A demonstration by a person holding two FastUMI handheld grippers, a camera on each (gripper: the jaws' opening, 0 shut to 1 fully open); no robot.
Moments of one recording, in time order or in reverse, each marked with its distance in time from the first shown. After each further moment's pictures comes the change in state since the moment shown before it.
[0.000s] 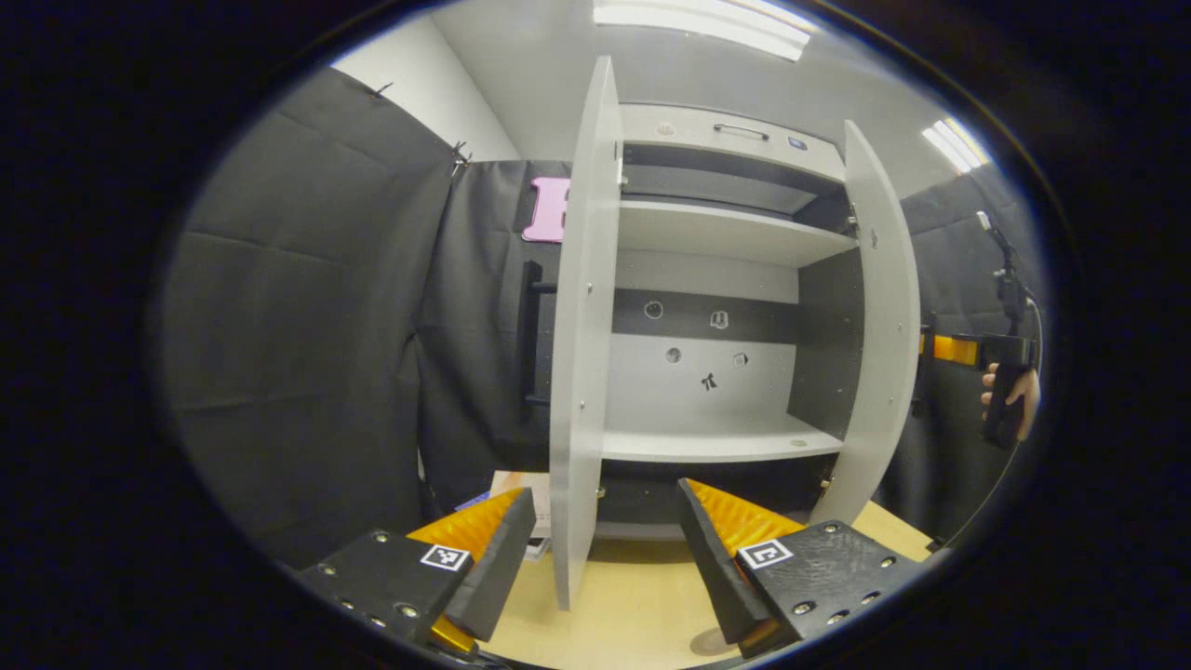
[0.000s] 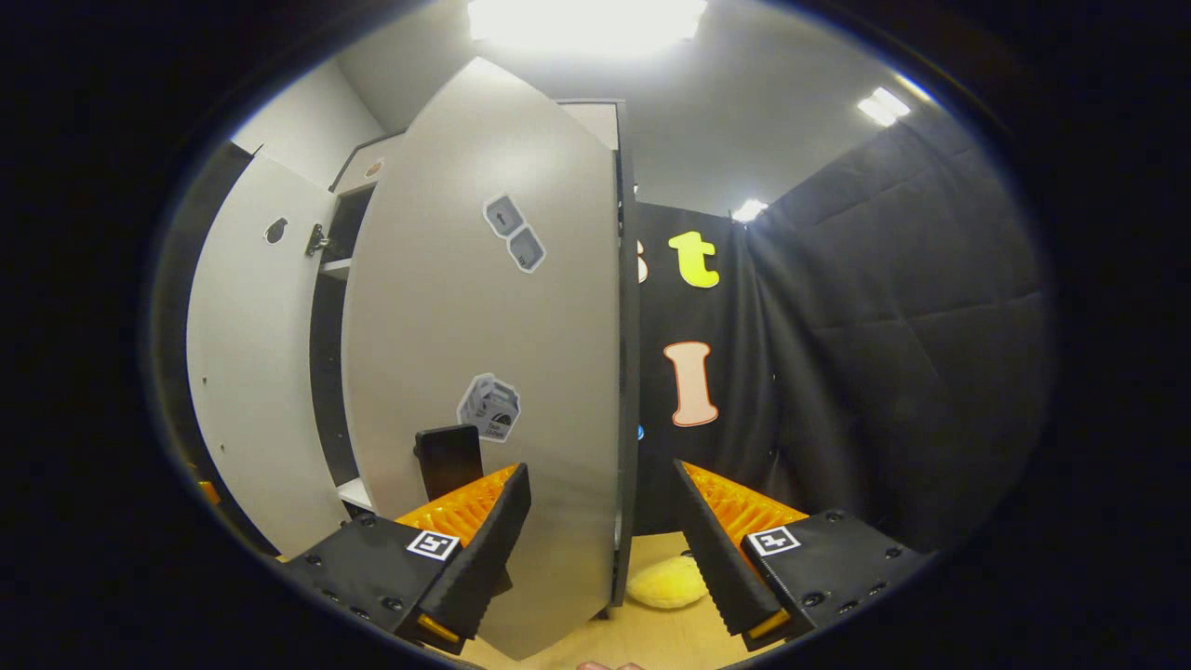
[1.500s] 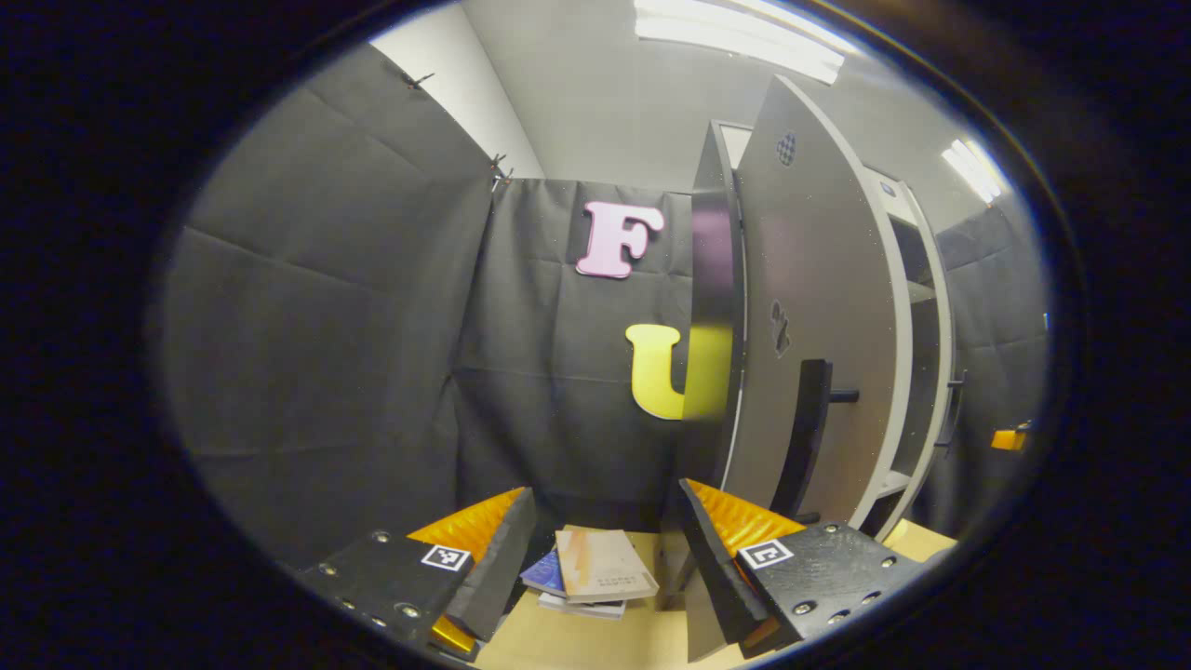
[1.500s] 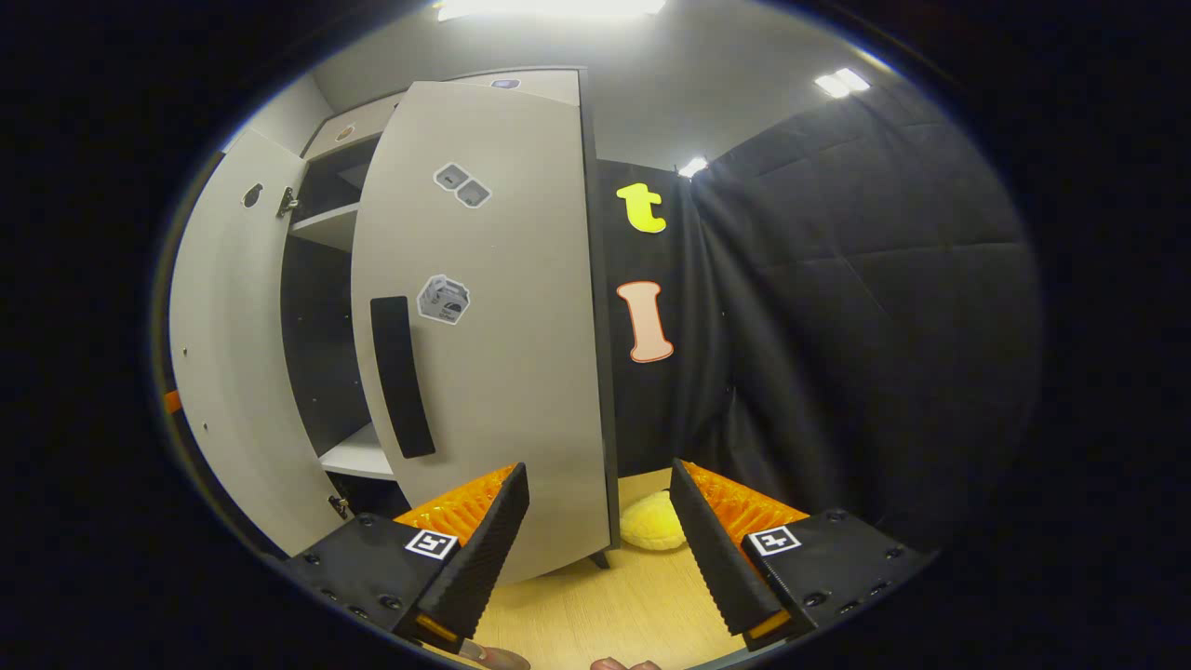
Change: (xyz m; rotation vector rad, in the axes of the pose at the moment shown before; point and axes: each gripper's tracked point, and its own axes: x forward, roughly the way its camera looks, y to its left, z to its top) left arm 0.102 0.172 0.084 -0.029 -0.104 -0.012; right arm -0.063 -0.009 -0.075 0.070 0.154 -0.206
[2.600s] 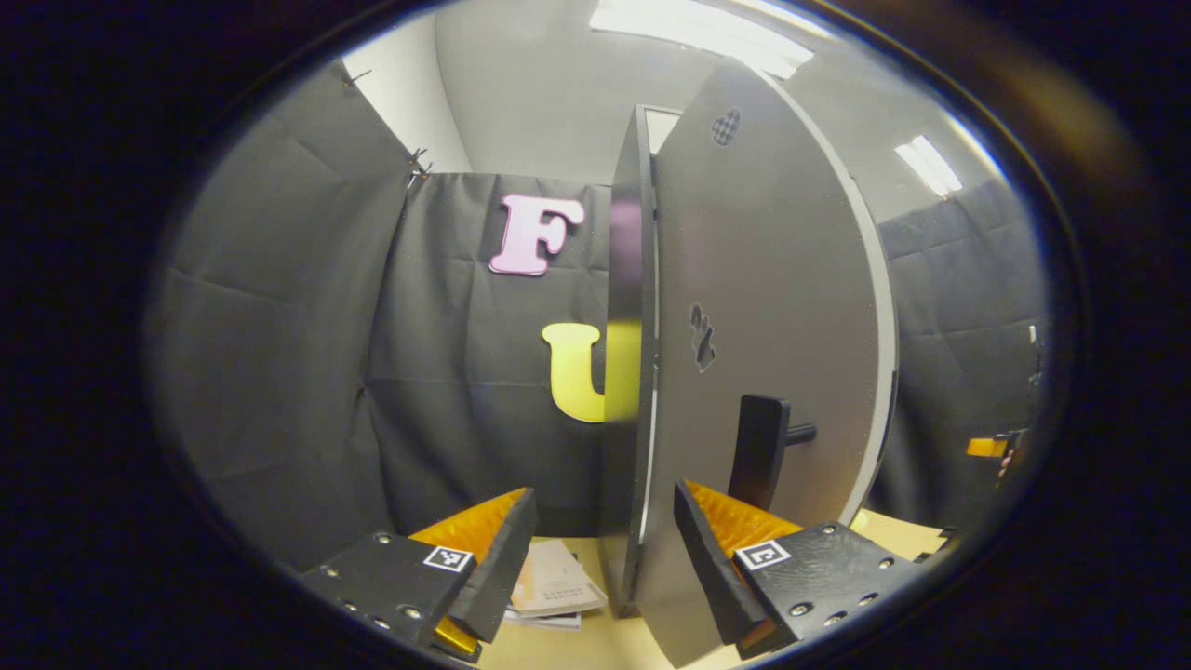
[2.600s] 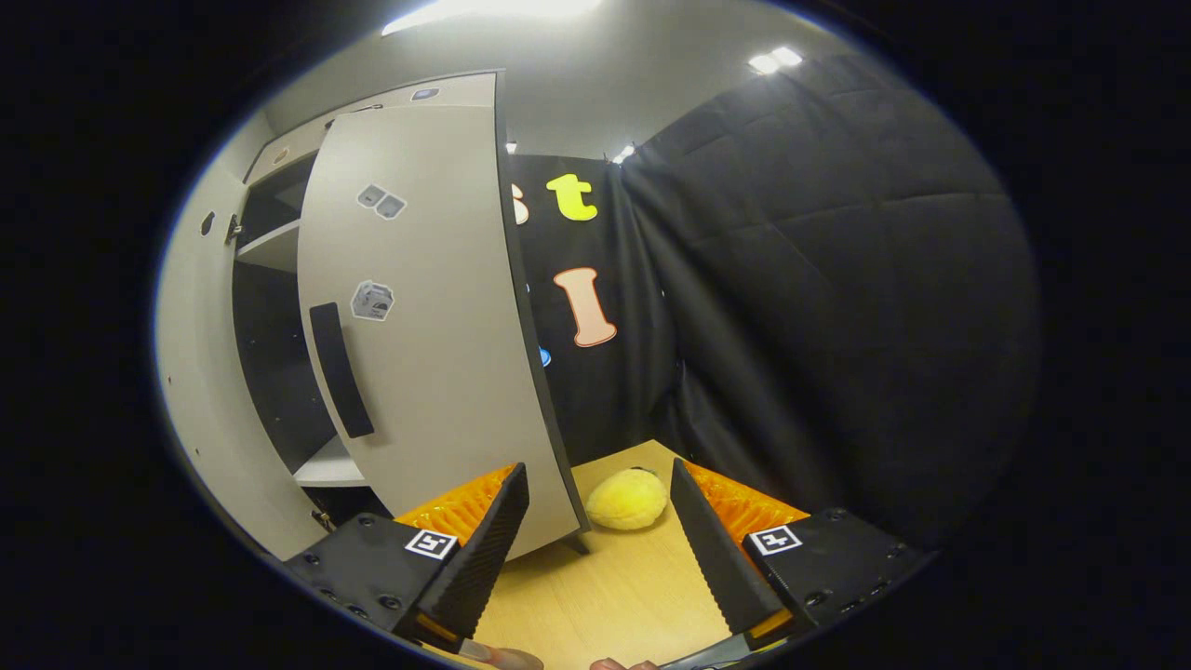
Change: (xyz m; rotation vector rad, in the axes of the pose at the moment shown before) left arm 0.034 -0.070 0.021 0.058 0.032 -0.203; right arm -0.019 -0.042 -0.026 0.130 0.027 -0.129
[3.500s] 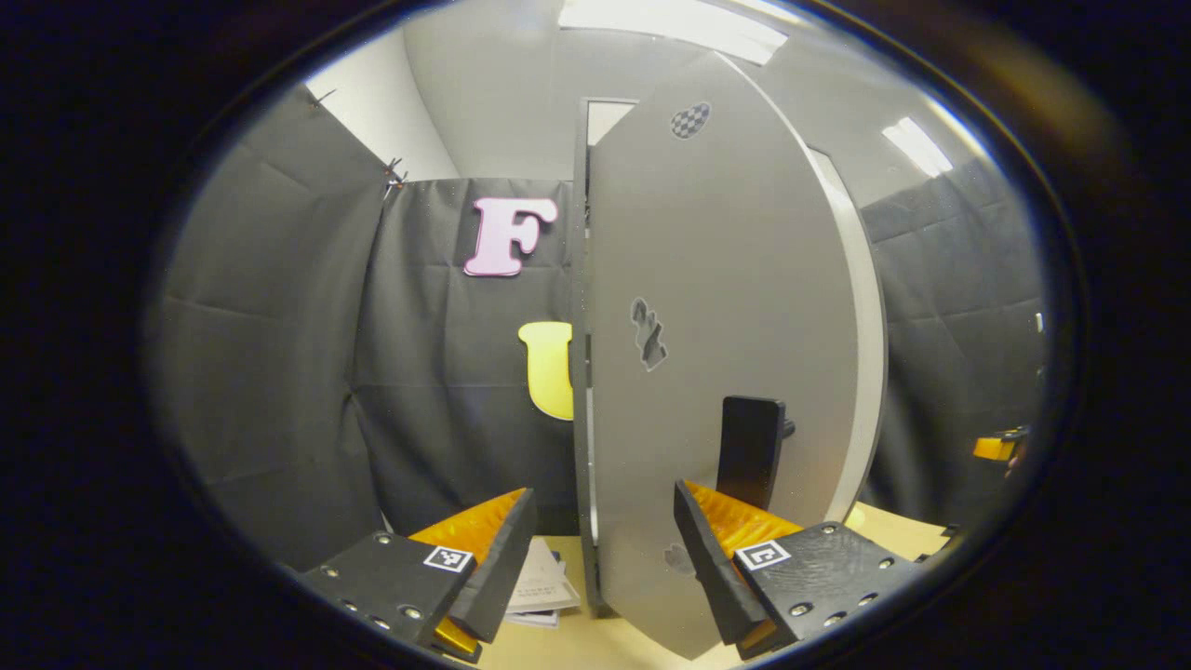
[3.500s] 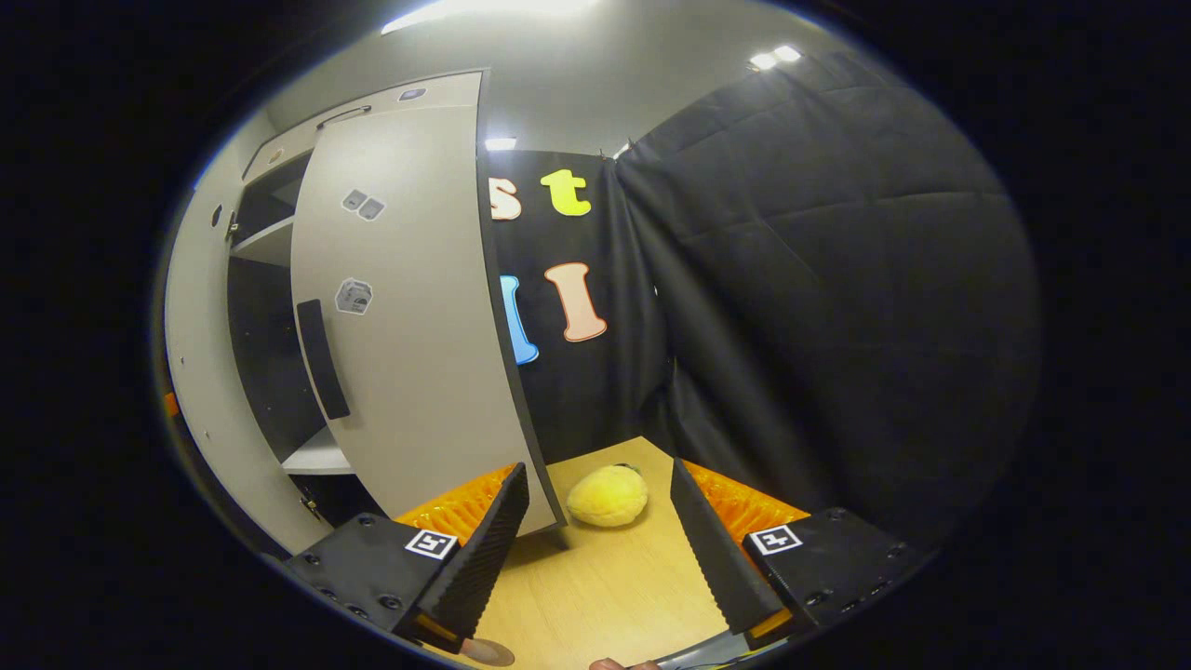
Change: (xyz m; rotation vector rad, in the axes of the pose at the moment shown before) left arm 0.010 -0.080 -0.001 0.037 0.020 0.017; right arm 0.007 -0.032 -0.004 -0.029 0.005 -0.001
